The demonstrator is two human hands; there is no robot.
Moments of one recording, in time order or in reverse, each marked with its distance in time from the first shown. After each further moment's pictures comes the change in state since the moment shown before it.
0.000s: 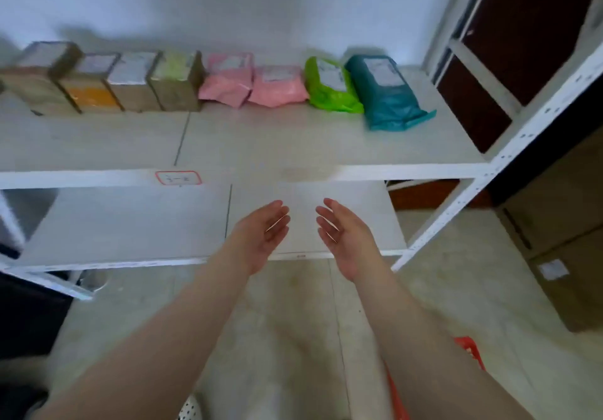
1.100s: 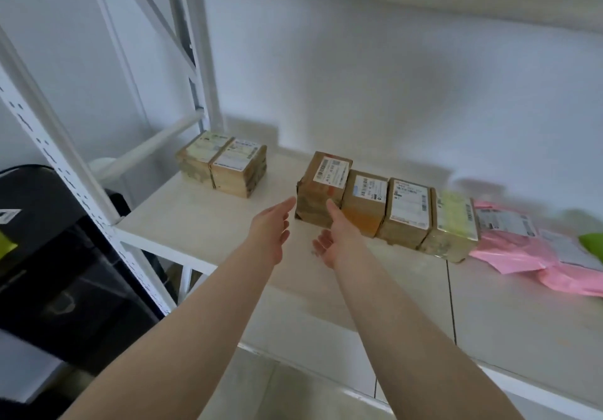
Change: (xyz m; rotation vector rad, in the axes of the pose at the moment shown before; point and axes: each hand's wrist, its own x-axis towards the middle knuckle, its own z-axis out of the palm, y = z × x) left_hand 0.066 0.425 -0.331 -0.063 0.443 0.274; right_hand 0.133 0.104 0.597 -0.210 0.026 0.274
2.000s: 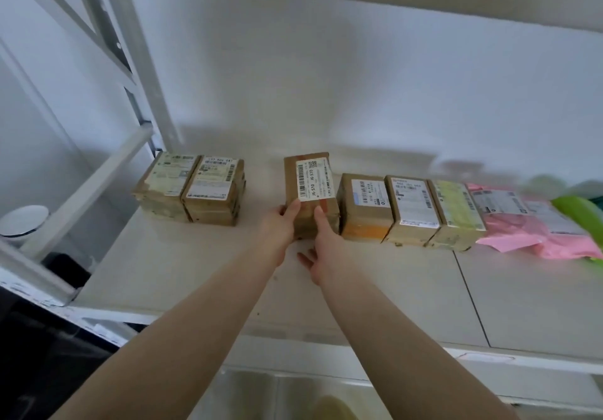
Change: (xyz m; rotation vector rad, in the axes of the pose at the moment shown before) left_hand 0.080 0.037 0.012 0.361 -0.292 0.096; right_hand 0.037 0.014 0.072 0.154 0.205 -0.045
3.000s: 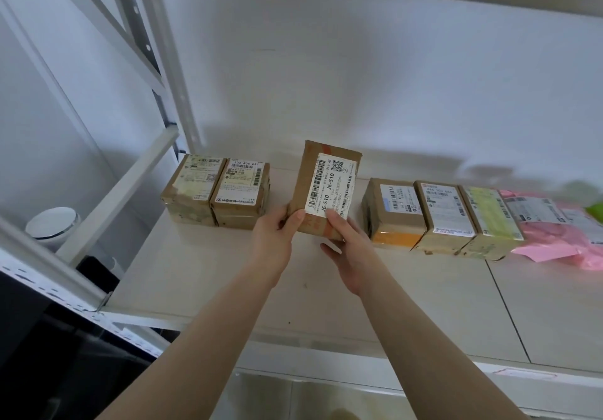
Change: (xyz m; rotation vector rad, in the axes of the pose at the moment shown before) left_hand -0.014 -0.001 -0.067 0.170 -0.064 0.398; right_hand 0.022 0.007 -0.003 -0.117 -0.427 -0.249
